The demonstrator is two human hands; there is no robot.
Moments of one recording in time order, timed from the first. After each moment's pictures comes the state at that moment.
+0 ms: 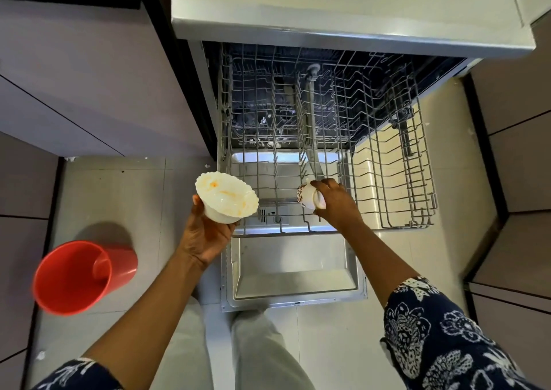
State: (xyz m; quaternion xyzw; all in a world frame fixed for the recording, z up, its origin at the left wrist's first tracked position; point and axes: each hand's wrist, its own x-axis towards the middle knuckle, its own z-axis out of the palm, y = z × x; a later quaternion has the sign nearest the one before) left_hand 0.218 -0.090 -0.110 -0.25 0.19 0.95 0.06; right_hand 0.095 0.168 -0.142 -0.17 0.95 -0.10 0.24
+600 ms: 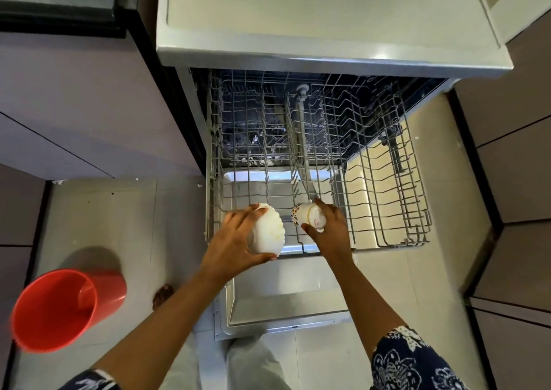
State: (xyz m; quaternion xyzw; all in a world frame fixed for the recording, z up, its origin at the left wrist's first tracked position) left_hand 0.196 -0.059 -0.127 0.03 0.94 0.35 0.03; right_hand 0.124 0.166 -0.157 0.02 0.94 -0.31 0.14
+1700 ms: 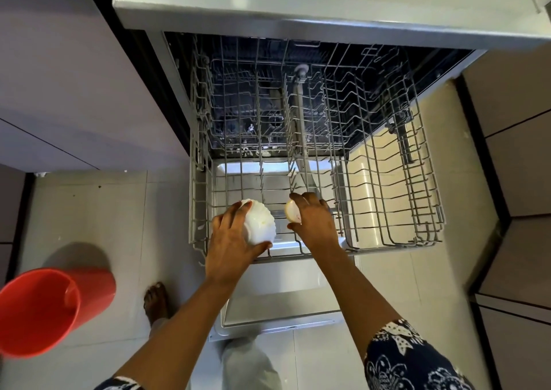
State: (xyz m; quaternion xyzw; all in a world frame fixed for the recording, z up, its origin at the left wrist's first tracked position) left_hand 0.191 -0.025 -0.182 -0.15 0.92 0.35 0.06; right_hand 0.096 0.137 -0.177 -0.12 0.96 -0.07 0.23
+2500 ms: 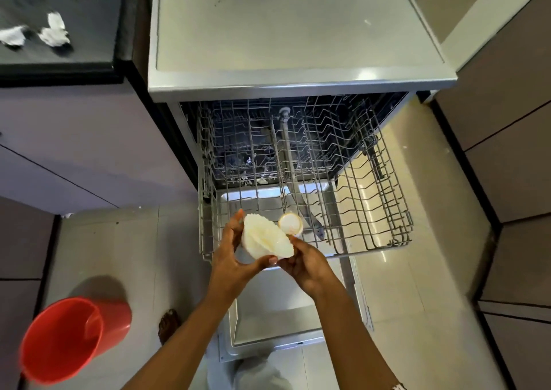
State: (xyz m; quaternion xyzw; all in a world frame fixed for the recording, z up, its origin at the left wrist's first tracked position) left_hand 0.215 -0.024 -0.087 -0.12 0.76 0.64 0.01; right_hand 0.168 0.134 -0.086 0.35 0.44 -0.76 0.31
